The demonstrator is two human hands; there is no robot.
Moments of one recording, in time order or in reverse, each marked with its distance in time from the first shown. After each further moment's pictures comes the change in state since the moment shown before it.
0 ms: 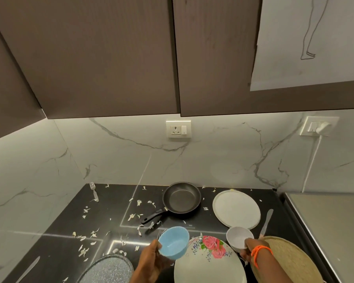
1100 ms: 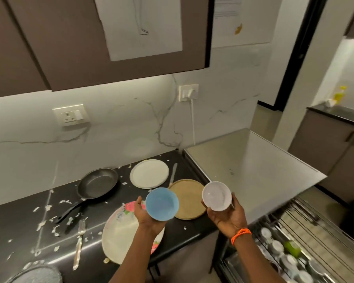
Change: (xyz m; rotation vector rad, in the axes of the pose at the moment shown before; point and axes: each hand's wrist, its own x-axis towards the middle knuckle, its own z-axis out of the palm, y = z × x) left_hand -0.079 -0.102 0.178 -0.354 -0.547 -0.275; right_hand -0.134 0.101 -0.211 1.199 -0.476 -0.139
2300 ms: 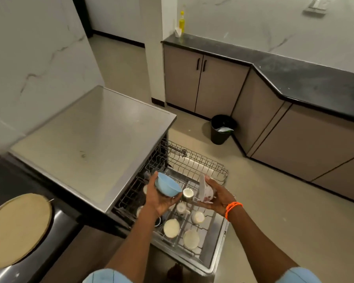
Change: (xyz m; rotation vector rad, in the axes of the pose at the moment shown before) left_hand 0.055 -0.530 0.150 0.577 -0.079 -0.747; right_hand -0.236 -0.318 -0.291 -0.204 0.723 -0.264
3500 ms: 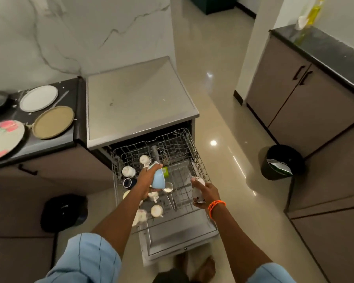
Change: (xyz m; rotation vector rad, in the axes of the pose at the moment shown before) left_hand 0.103 -0.111 0.190 0.214 0.829 0.468; right_hand 0.165 -0.227 -0.124 -0.753 -0.346 0.165
